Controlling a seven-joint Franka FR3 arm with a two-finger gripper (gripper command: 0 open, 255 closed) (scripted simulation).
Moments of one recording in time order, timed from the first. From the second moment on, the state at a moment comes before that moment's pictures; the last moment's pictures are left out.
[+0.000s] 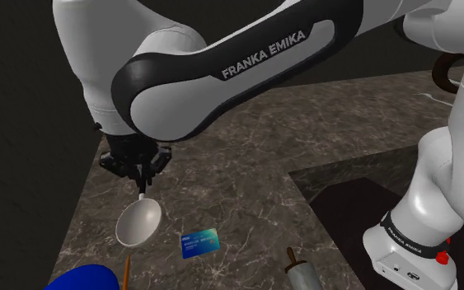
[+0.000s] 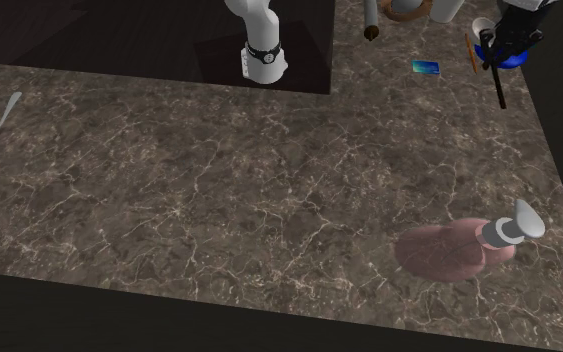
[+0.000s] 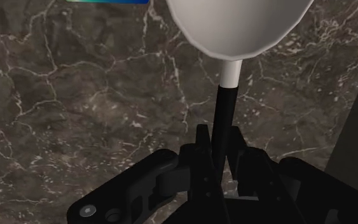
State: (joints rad) arm 0.59 0.30 0.30 -1.67 -0.20 2.07 1.40
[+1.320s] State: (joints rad) arm 0.61 0.41 0.28 -1.77 -0.25 2.27 1.47
